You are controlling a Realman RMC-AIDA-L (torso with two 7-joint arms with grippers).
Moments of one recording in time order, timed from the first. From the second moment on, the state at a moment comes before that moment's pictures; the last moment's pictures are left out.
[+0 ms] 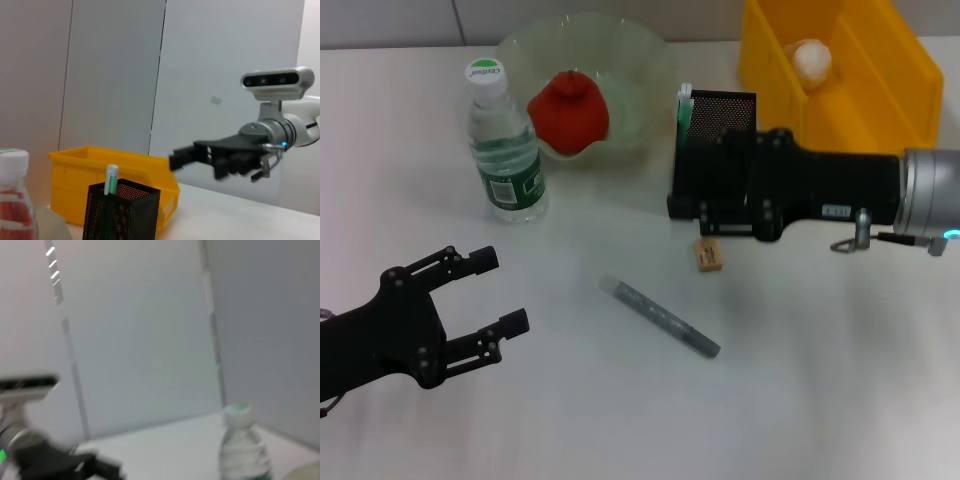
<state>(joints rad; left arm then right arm) -0.28 -2.05 0.57 0.45 1.89 1.80 -0.89 0.57 2.08 -1.00 -0.59 -1.65 -1.51 1.21</state>
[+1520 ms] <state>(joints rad) -0.27 -2.05 0.57 0.45 1.89 1.80 -0.90 1.04 2.09 -1.38 -0.86 -2.47 -1.47 2.07</state>
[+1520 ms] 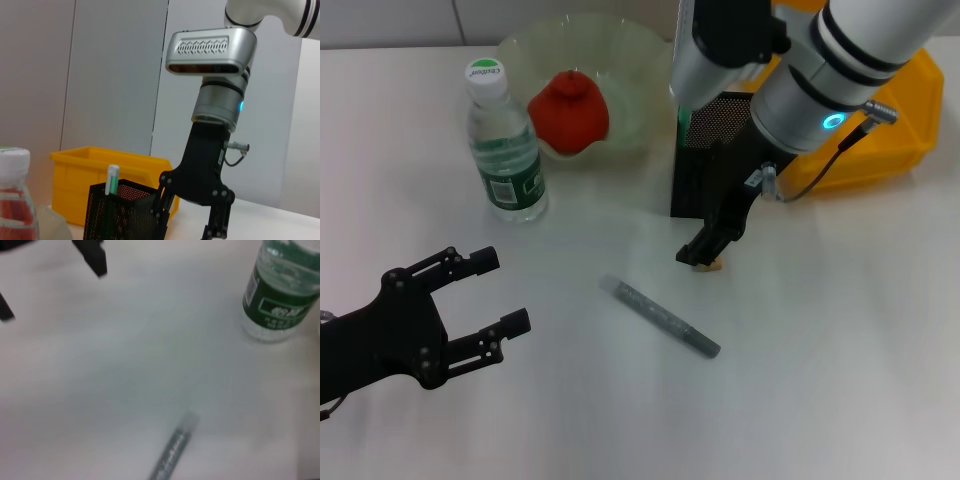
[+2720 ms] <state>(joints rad) -0.28 -2.05 0.56 0.45 1.89 1.79 -0.90 1.03 2.09 -1.62 -0.80 -2.50 -1.32 2.11</state>
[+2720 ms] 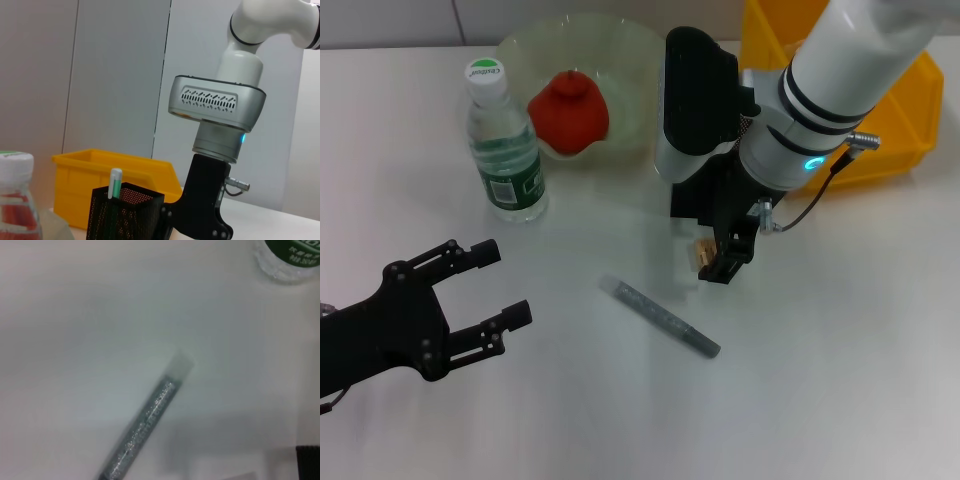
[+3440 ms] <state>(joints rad) -0.28 -2.06 0.57 0.45 1.89 1.78 -0.90 1.03 2.09 -1.70 -0.74 -2.46 -1.23 2.12</state>
